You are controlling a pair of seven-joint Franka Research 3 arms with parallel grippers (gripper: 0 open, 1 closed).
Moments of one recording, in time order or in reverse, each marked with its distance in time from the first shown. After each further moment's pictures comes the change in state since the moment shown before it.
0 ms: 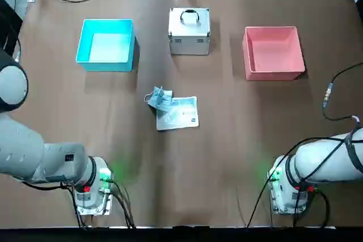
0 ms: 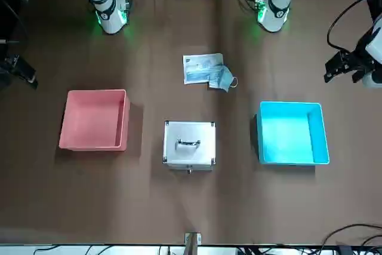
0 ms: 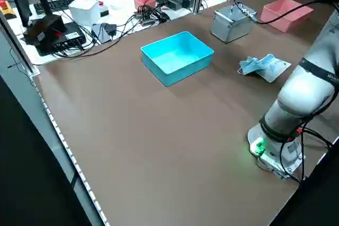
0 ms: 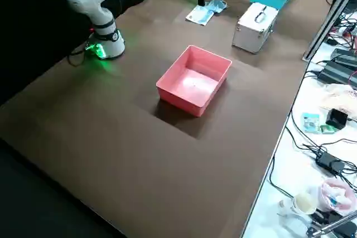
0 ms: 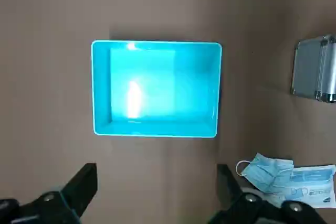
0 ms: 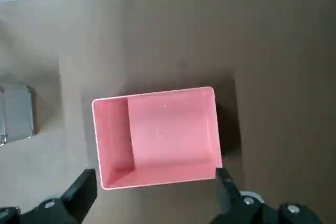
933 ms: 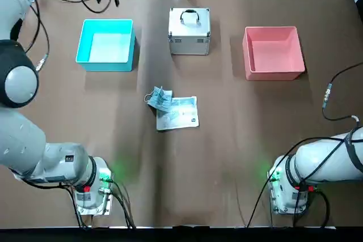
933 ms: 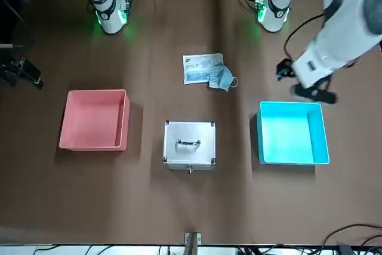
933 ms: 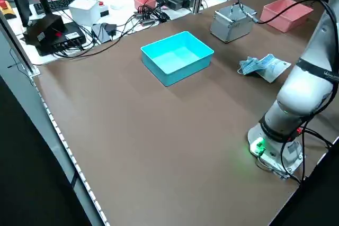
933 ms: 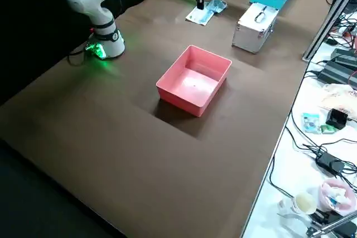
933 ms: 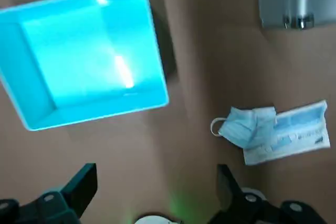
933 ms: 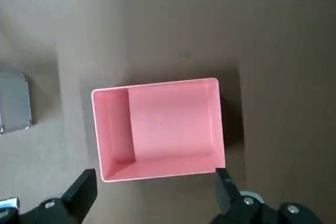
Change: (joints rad) left arm -0.022 0.102 -0.223 -0.077 0.006 -0.033 -0.024; right arm 0.009 0.010 0.006 -0.014 0.001 -0.017 -0.001
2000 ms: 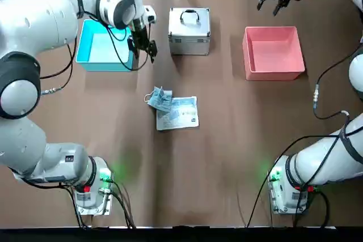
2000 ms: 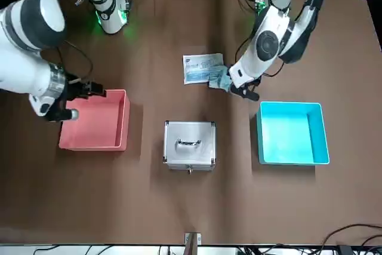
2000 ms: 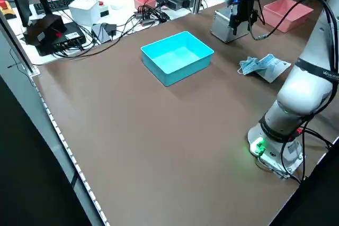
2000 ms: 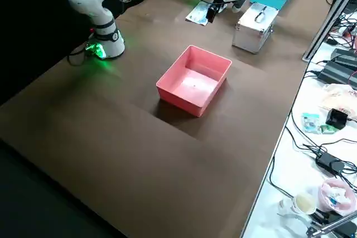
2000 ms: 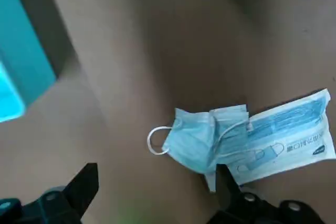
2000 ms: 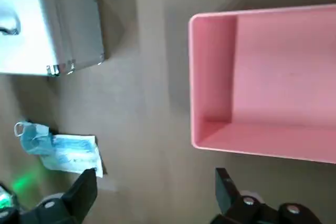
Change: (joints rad) left arm -0.002 0.011 -0.257 -0.528 -0.053 0.523 -0.182; right arm 0.134 0.150 0.008 -0.151 0.330 0.022 0.000
